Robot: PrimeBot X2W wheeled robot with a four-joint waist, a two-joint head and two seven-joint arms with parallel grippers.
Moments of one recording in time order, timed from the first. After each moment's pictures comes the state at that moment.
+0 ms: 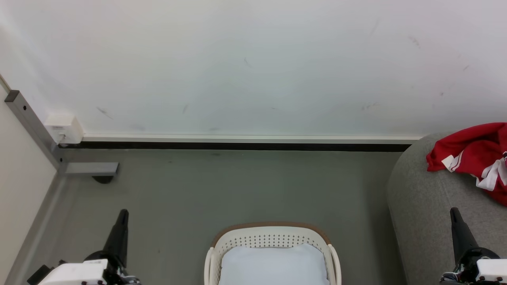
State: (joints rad) left arm -0.10 0.05 0.11 0.22 -1.58 -0.10 0.11; right arm -0.10 -0.17 0.05 0.23 1.72 0.13 -0.02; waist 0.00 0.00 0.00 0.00
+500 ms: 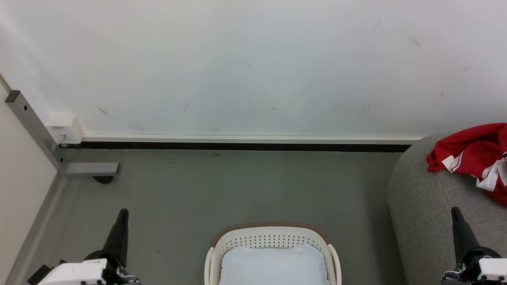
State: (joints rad) left arm -0.11 0.05 0.11 0.22 -1.61 -0.10 0.11; right arm -0.11 -0.17 0.05 0.23 1.75 0.13 -0.02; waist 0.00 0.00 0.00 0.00
